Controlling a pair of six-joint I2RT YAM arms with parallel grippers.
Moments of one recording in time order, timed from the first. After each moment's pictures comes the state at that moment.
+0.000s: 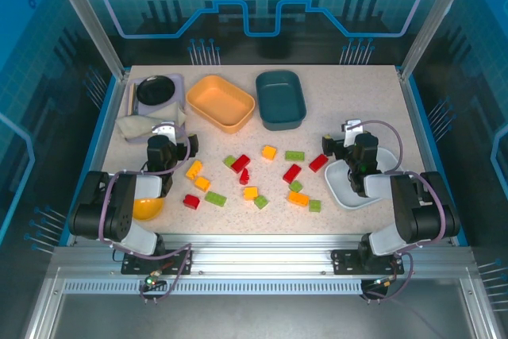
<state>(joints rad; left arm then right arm) -0.02 1.51 0.39 0.70 -0.07 -0.13 0.07 1.50 0.40 0.69 0.01 -0.05</state>
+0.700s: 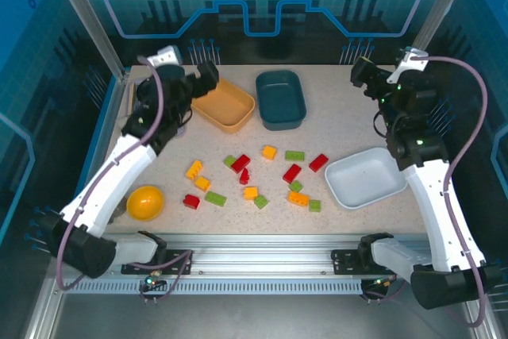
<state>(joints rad) -0.35 1.35 1.43 -0.43 -0.31 -0.64 0.13 1.10 1.32 -0.46 0.19 0.40</state>
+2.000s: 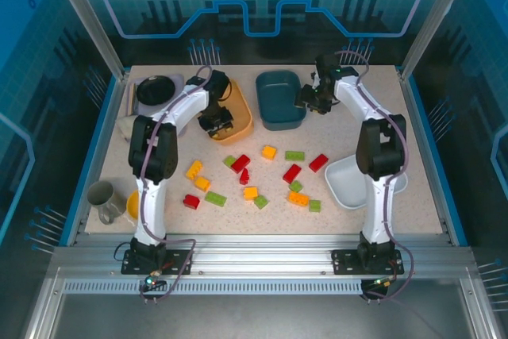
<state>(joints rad) -0.26 2.13 1.79 -1.09 0.07 -0.80 0.20 2.22 1.96 -0.92 -0.23 0.44</state>
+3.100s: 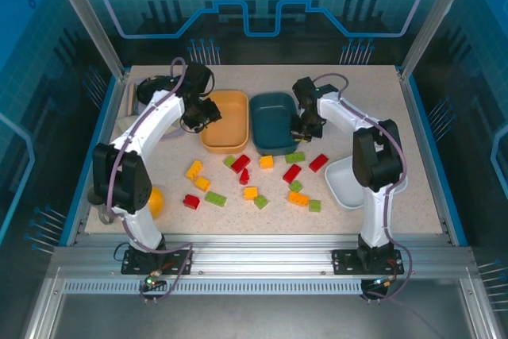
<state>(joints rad) -0.26 1.77 1.62 -1.06 0.07 -0.85 0.37 2.04 1.63 -1.01 -0.11 0.56</state>
